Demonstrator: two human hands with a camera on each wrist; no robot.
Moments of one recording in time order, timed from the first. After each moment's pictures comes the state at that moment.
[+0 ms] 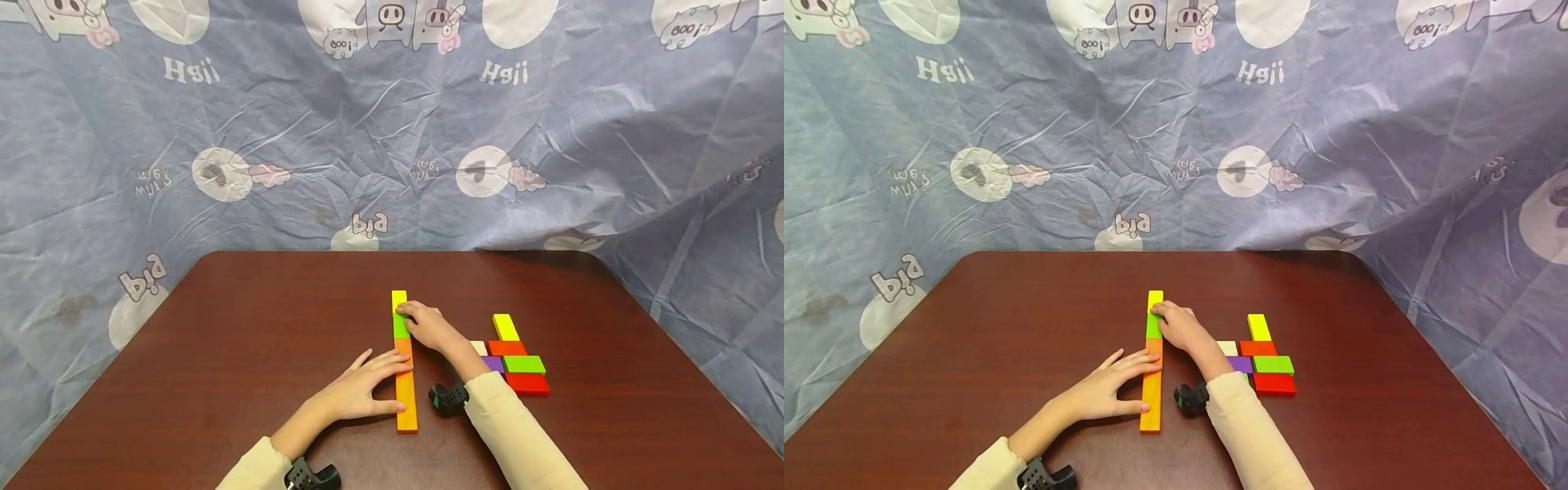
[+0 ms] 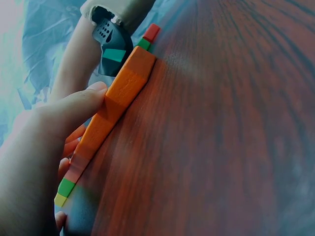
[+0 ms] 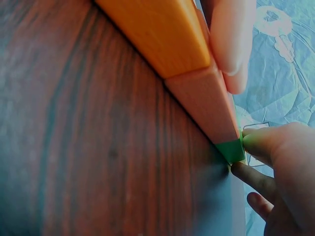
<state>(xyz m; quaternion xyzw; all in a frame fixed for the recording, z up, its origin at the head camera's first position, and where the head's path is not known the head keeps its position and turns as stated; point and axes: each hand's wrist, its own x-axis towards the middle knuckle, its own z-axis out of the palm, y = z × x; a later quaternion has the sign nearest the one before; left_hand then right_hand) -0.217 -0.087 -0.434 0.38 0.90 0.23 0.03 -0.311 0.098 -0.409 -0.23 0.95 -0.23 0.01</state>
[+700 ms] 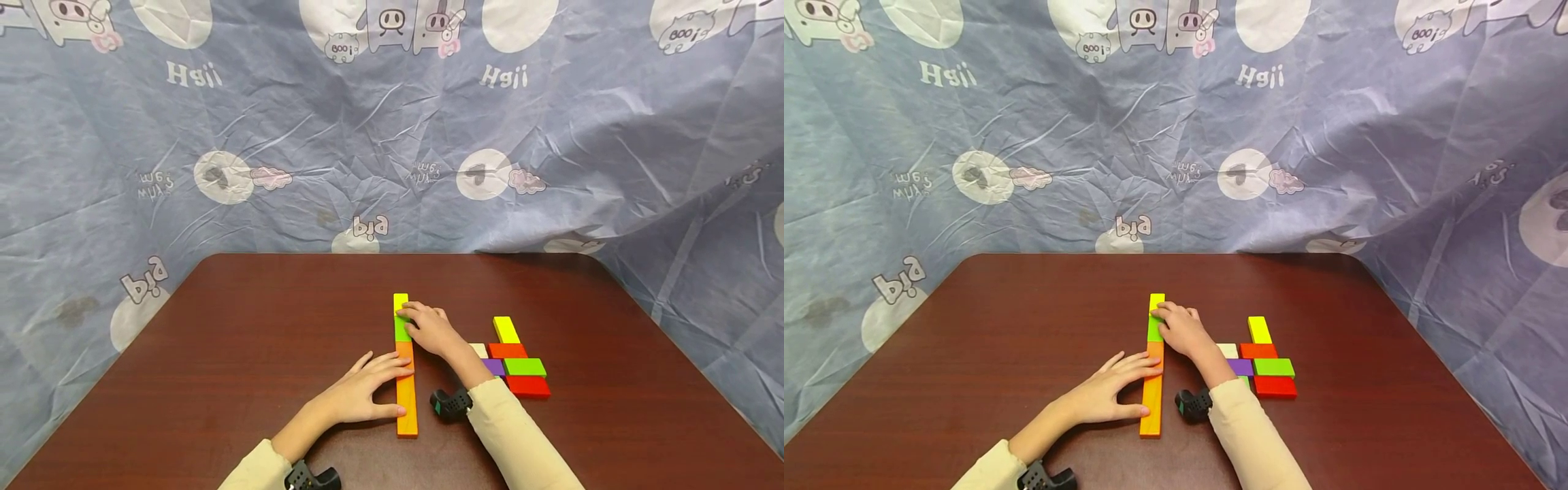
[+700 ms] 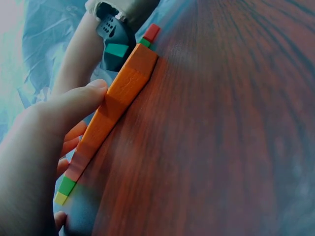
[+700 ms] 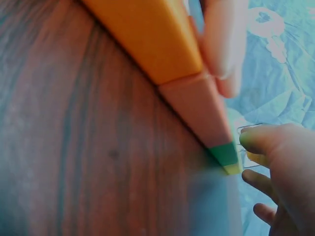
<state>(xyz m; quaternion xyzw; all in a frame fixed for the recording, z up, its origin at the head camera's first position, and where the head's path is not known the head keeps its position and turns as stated) -0.217 -0.087 -0.436 0.39 0.89 0.23 0.01 -0.305 0.101 -0.408 -0.23 0.95 -0.20 -0.03</state>
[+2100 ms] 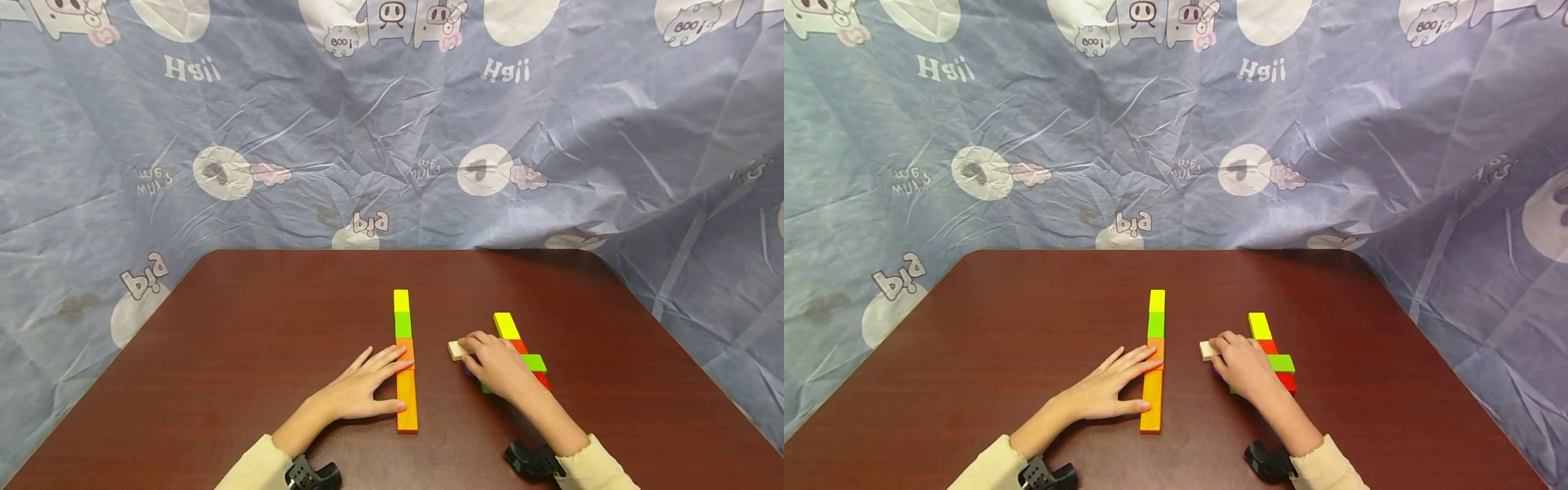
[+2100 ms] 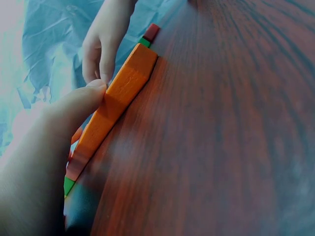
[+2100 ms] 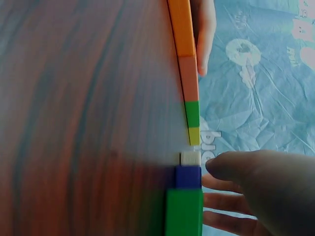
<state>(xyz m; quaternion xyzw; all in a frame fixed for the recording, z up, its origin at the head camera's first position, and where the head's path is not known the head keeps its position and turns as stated) -0.216 -0.088 -0.437 0.37 0.91 0.20 0.03 -0.225 0.183 -0.405 -0.20 0.97 -0.10 -0.12</state>
